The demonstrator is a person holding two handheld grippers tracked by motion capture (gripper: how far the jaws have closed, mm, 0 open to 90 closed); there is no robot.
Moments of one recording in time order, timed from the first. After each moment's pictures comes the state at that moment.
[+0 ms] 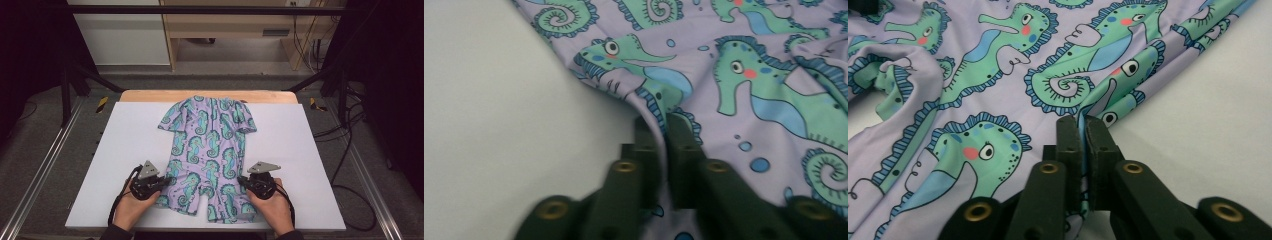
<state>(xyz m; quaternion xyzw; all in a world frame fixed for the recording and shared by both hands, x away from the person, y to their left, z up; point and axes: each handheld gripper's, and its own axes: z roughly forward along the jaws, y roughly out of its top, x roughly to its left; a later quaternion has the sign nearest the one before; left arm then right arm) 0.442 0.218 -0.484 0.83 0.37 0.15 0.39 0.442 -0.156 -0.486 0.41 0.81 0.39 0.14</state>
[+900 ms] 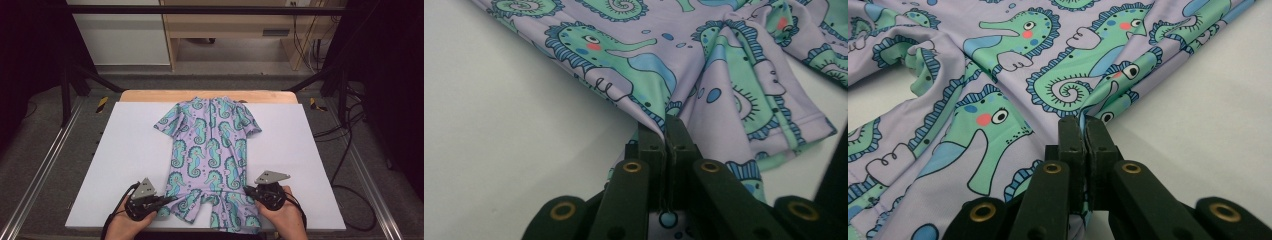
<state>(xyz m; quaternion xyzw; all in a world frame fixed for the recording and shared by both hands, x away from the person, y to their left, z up) 0.387 0.218 -0.478 0.85 0.33 0.10 0.39 0.409 -0.174 -0.476 0.38 0.83 0.38 0.13</state>
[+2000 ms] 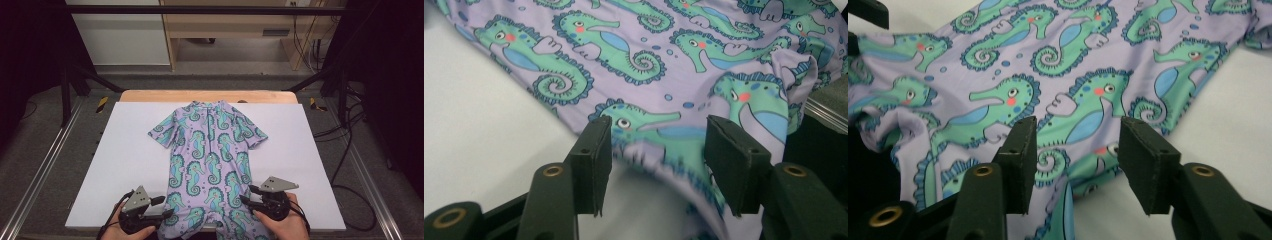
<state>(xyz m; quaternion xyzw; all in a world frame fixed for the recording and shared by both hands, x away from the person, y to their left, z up) 0.362 0.217 -0.463 0.83 0.32 0.11 0.43 0.382 -0.172 -0.456 0.38 0.81 0.43 0.14</state>
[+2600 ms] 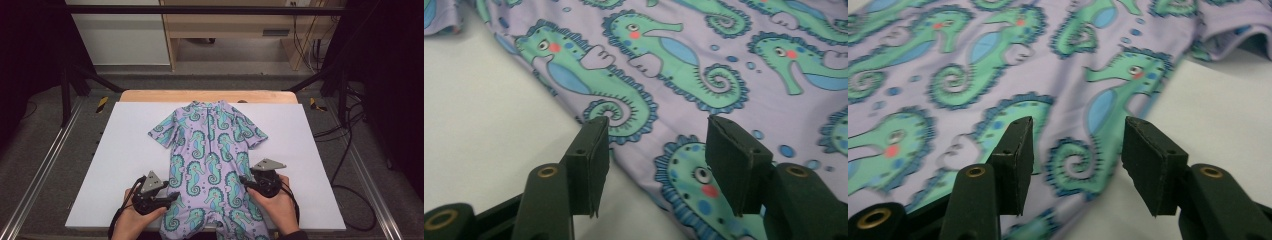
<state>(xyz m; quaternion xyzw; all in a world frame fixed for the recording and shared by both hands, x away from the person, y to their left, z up) 0.412 0.202 -0.480 0.83 0.36 0.15 0.39 0.448 -0.170 -0.479 0.44 0.79 0.39 0.18</state>
